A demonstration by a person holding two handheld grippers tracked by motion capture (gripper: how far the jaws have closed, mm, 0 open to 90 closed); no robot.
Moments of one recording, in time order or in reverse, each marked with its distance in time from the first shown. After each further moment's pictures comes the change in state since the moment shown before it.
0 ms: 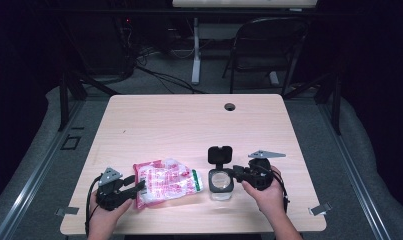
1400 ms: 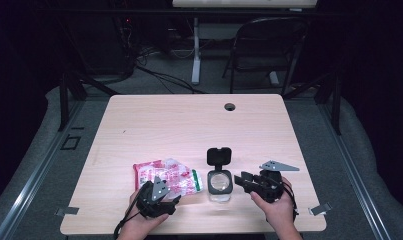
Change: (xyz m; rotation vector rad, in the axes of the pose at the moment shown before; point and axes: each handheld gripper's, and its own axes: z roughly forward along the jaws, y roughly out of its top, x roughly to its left) left arm -0.091 -0.003 0.057 0.096 -0.008 0.402; right arm -0.002 -0.025 -0.028 -0.087 0.009 0.003
